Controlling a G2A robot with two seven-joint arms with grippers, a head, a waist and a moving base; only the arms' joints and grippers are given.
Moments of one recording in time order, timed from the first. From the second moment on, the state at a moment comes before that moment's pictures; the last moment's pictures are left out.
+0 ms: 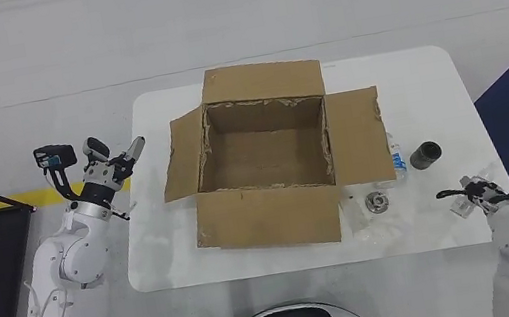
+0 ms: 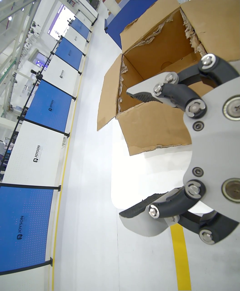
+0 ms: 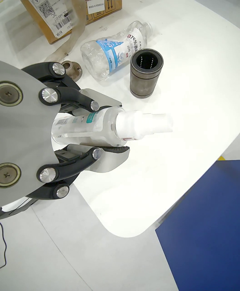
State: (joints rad) left arm 1.57 -1.22 -1.68 -1.70 0.87 -0.36 -0.14; right arm -1.86 -1.50 2.07 -2.07 -1.15 0.32 0.94
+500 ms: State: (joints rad) left arm 1.57 -1.22 -1.68 -1.70 0.87 -0.36 -0.14; right arm -1.67 -1.47 2.01 -1.90 -1.22 0.30 1.10
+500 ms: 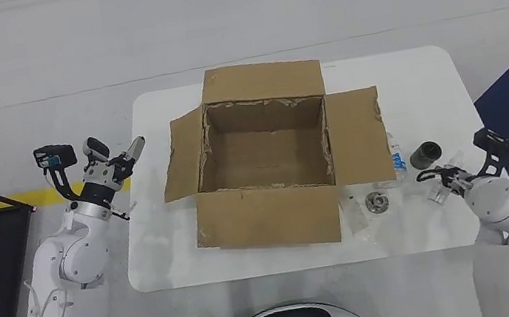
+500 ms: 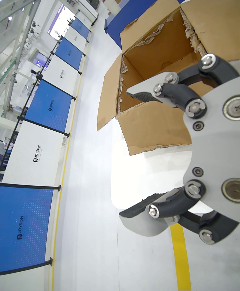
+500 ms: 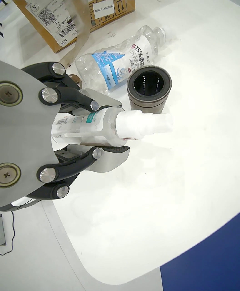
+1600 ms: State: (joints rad) left arm 1.57 -1.22 -1.68 -1.70 0.87 -0.36 -0.14; right arm -1.71 -1.45 1.98 -1.96 -1.22 0.34 1.17
